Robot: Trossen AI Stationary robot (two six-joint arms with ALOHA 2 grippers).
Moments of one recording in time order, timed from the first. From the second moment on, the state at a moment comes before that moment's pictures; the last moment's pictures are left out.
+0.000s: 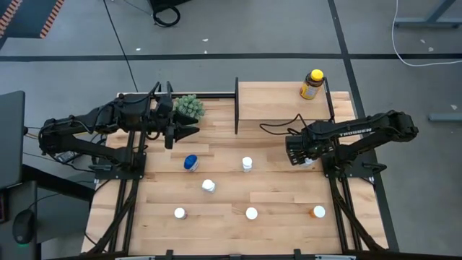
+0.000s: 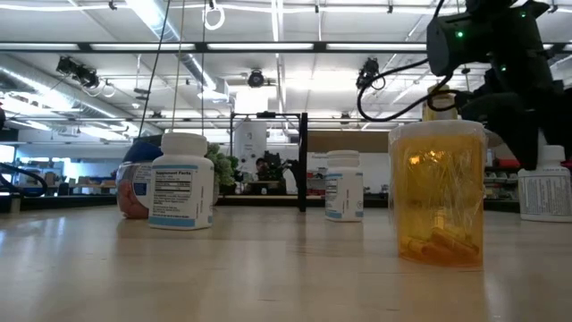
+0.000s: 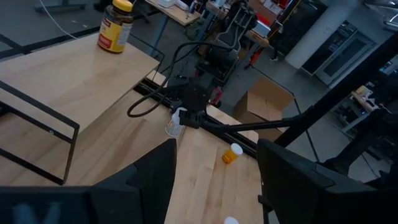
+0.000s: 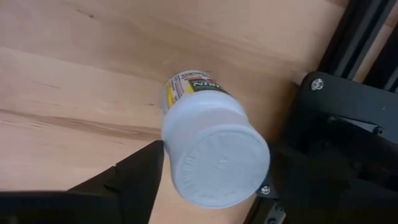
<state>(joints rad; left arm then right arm) 0.06 0.99 1.22 -0.46 -0.03 -0.54 -0.04 1.22 0.77 -1.25 -0.01 1.29</state>
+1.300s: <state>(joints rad) 0.06 0.99 1.22 -0.46 -0.03 -0.56 -0.56 1.29 1.46 -1.57 0.08 0.85</state>
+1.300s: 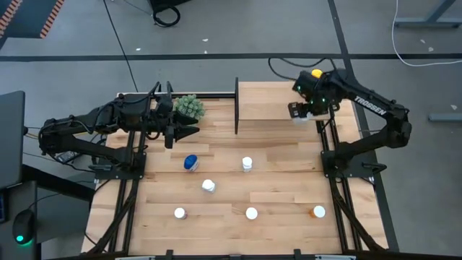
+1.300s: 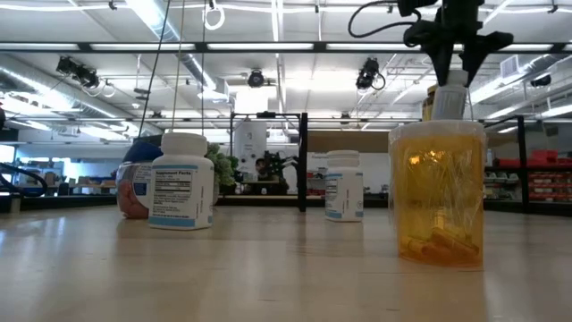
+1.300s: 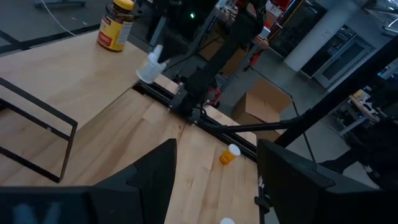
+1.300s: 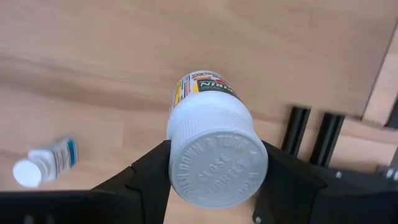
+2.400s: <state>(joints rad) 0.06 0.99 1.22 -0.46 -0.02 -0.56 -0.80 1.35 1.55 -1.57 0.07 0.12</state>
